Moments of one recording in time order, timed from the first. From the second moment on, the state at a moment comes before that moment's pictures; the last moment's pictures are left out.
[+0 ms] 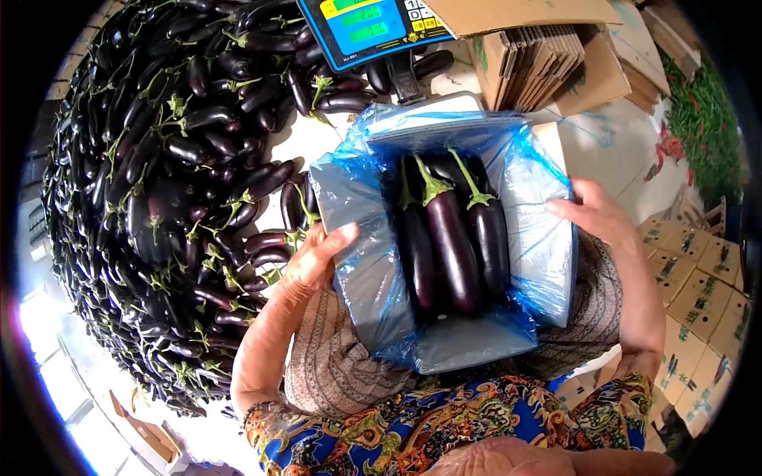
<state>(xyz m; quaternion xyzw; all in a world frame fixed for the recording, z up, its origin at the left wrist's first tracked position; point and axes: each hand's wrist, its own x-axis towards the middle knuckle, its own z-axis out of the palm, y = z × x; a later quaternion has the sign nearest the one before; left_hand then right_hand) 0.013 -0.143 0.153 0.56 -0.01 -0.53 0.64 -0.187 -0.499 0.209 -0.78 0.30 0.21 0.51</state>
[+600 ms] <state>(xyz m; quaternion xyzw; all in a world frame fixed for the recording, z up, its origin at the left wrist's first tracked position) 0.013 -0.108 0.126 0.57 0.02 -0.45 0.69 -0.181 -0.498 0.204 -0.77 0.31 0.04 0.56</state>
